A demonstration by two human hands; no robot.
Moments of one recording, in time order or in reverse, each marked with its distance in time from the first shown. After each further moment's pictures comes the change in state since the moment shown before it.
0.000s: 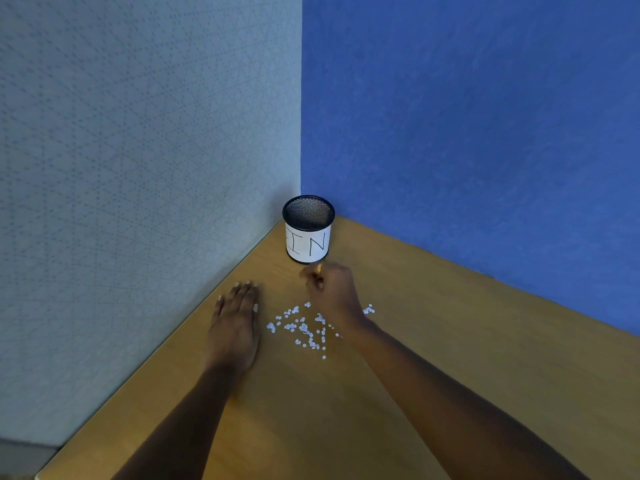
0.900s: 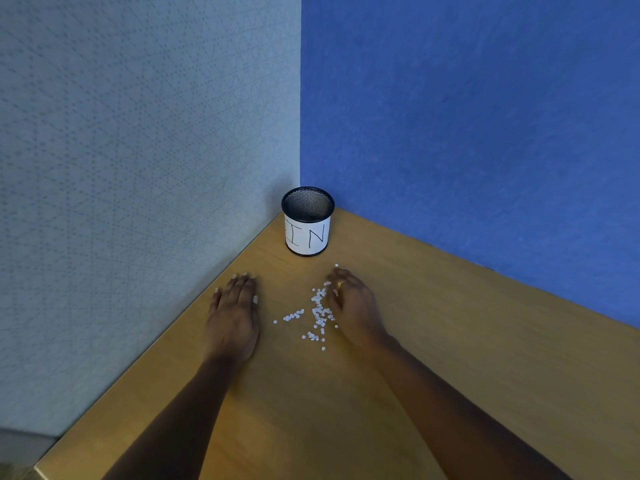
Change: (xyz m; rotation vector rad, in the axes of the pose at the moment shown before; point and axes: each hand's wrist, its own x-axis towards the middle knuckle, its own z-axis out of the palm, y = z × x) left_hand 0.000 0.004 -0.003 0.032 -0.028 -0.015; right_hand -0.031 0.045 -0.008 -0.307 -0.065 -0.004
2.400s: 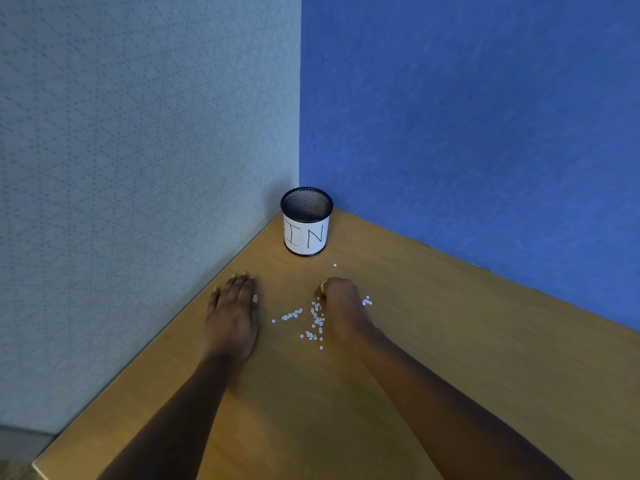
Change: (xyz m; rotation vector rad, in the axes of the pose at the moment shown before) left_hand -0.001 -0.004 0.000 0.000 -0.002 0.004; right_hand 0.008 -0.035 -0.013 -0.152 -0.294 0.099
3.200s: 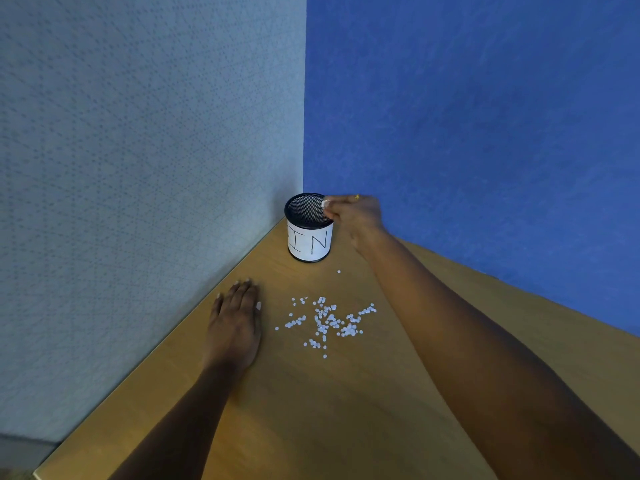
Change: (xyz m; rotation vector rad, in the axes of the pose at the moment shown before) left_hand 0.002 -0.001 0.003 0.021 0.018 -0.004; right_hand 0.083 -0.020 -0.089 1.232 0.334 0.286
